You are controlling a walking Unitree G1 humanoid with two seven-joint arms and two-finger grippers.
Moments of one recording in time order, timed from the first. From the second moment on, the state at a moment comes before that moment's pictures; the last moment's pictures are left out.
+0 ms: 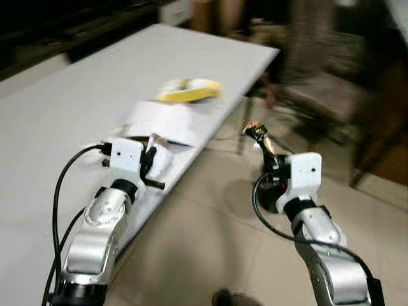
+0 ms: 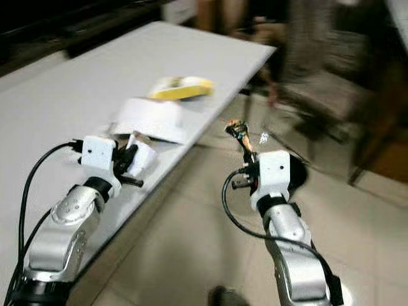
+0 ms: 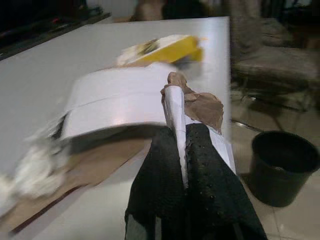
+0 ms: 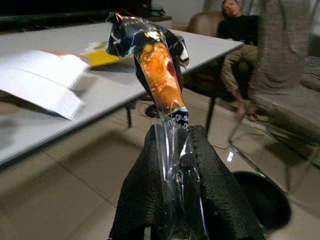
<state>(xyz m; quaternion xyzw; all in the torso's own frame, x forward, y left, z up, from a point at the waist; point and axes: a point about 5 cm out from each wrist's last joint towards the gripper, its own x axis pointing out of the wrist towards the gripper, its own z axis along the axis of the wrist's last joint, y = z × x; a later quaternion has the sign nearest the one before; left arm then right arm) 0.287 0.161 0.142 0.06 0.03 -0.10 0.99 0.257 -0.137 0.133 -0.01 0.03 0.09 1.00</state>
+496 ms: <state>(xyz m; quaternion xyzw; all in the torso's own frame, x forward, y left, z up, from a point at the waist) 0.285 0.166 0.139 0.06 0.01 -0.06 1.00 0.257 -0.133 0.125 -0.01 0.05 0.09 0.99</state>
